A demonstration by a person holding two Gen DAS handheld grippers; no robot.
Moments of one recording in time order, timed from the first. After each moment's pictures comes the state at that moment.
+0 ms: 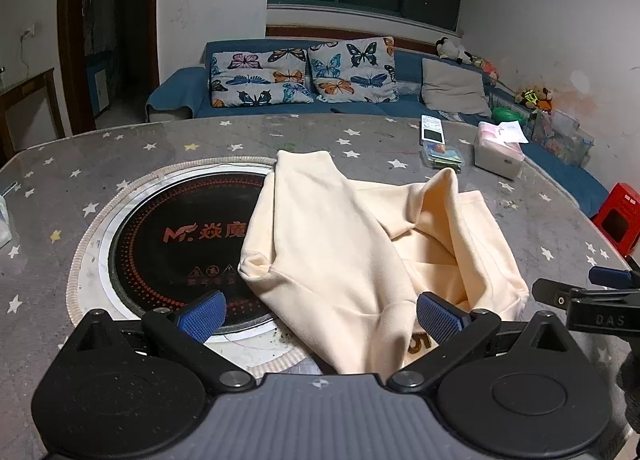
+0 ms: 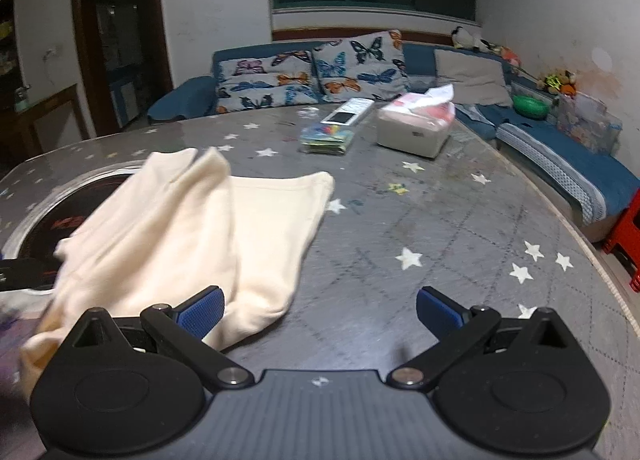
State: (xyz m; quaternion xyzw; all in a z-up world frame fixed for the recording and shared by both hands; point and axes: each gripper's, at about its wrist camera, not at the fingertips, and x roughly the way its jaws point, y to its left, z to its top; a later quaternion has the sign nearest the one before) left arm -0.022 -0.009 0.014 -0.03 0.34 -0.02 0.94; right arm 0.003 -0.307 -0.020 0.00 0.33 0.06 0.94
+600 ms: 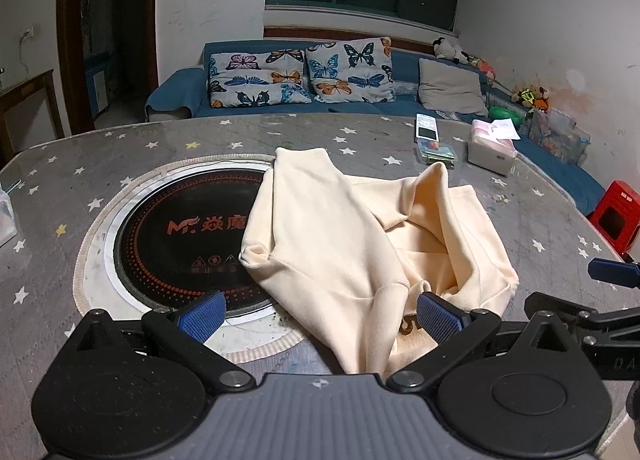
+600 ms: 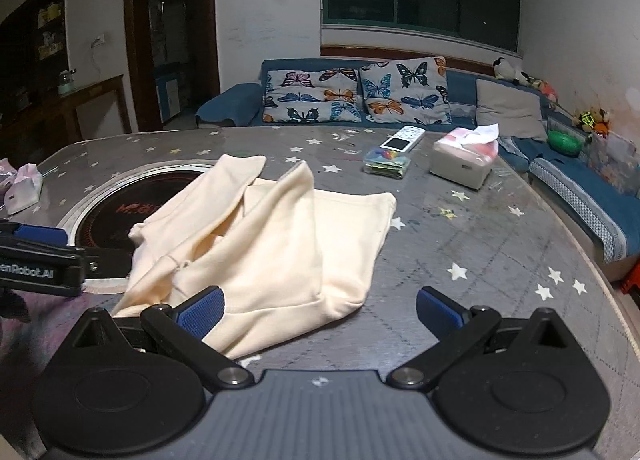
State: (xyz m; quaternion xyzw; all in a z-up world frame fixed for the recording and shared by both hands) left arm -0.036 -0.008 0.015 -0.03 0.34 -0.03 0.94; right arm -0.037 -0.273 0.004 -0.03 0.31 0.12 0.94
